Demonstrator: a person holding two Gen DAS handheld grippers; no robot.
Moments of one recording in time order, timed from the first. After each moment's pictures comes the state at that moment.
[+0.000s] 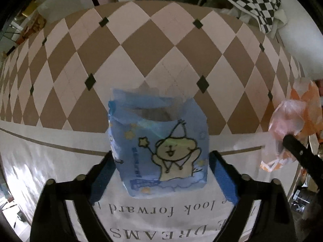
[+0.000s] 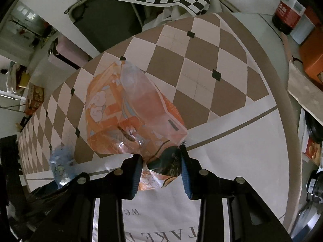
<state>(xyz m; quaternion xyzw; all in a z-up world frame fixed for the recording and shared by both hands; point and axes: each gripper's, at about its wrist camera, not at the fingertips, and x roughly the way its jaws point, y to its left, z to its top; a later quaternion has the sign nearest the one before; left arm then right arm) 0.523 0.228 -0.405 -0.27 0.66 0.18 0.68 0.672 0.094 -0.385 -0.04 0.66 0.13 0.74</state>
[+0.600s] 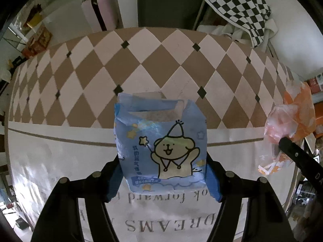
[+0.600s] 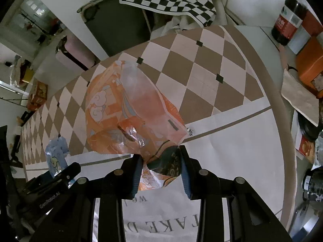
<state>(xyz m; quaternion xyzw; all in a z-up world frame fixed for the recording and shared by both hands) 0.478 0.221 -0.364 -0.24 0.61 0.20 0.72 0.628 0.100 -0.352 -0.06 0.63 0.16 0.76</state>
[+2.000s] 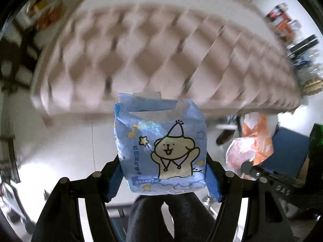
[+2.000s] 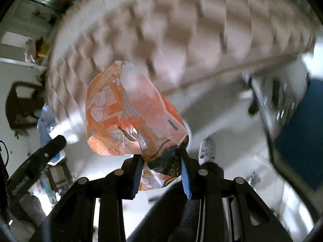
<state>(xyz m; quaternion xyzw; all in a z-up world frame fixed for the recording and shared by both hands) -0.063 0.089 -0.385 -0.27 0.63 0.16 0.71 -0.001 -0.059 -0.391 -0.02 0.72 0.19 0.66</state>
